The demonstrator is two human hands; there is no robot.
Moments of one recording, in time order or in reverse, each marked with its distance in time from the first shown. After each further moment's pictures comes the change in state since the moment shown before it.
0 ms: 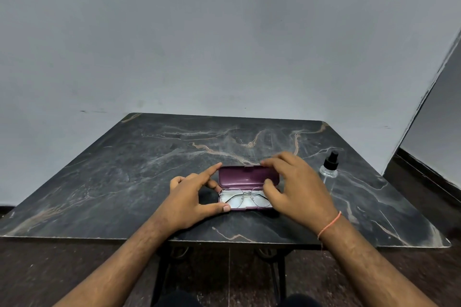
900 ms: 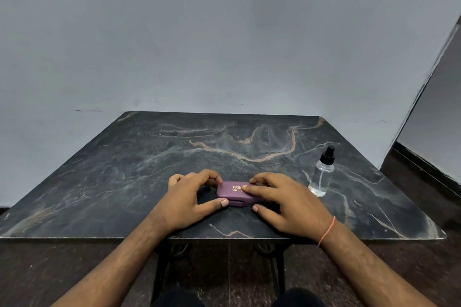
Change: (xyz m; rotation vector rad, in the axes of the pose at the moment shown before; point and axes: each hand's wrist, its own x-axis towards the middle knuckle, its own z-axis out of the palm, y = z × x) left_hand -0.003 0.001 0.003 0.092 0.014 0.021; right_hand -0.026 0.028 0.024 -0.004 -0.261 -0.264
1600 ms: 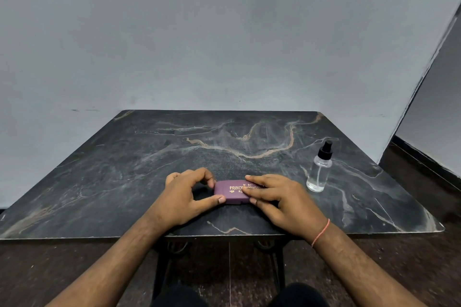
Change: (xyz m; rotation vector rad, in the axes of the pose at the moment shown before) left_hand 0.002 -0.003 0.000 -0.099 0.038 0.034; right_hand -0.004 -0.003 0.013 0.202 0.152 0.041
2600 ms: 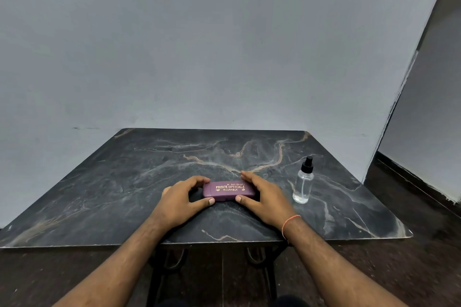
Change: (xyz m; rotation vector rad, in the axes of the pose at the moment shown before) left_hand 0.012 0.000 -0.004 0.073 -0.017 -0.172; right_hand 0.028 0.014 0.015 0.067 -0.031 0.394
